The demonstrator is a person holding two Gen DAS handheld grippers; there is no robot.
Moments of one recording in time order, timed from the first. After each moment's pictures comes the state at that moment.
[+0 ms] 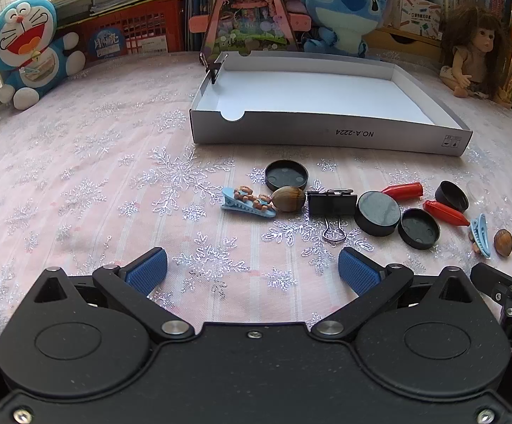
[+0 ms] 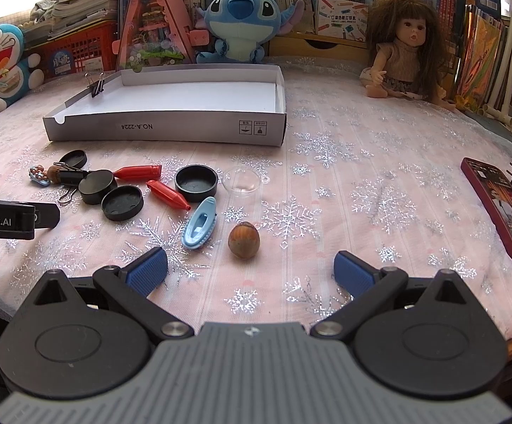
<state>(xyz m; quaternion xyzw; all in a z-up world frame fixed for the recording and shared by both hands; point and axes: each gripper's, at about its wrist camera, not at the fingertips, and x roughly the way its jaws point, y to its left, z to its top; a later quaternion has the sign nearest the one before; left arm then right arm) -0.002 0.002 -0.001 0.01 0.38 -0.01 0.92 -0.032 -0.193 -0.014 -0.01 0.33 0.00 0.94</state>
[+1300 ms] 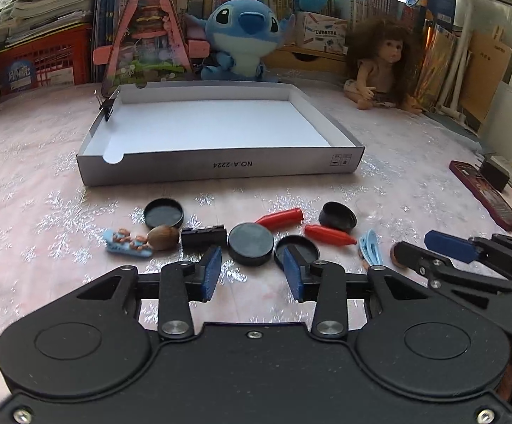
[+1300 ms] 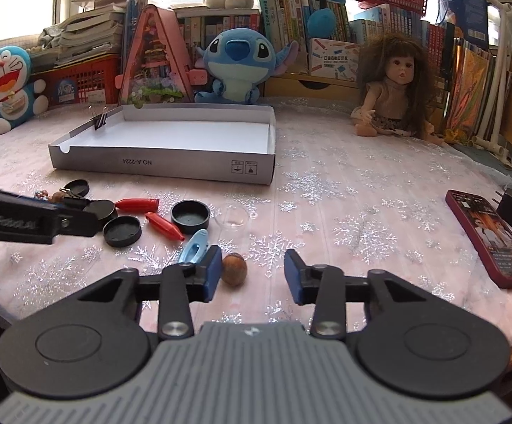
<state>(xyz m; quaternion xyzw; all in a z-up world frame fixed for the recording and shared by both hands) -0.005 -0.040 0.020 0.00 0.35 -0.16 0.93 -0.048 -0.198 -0.003 -0.03 0.27 0.00 0.96</state>
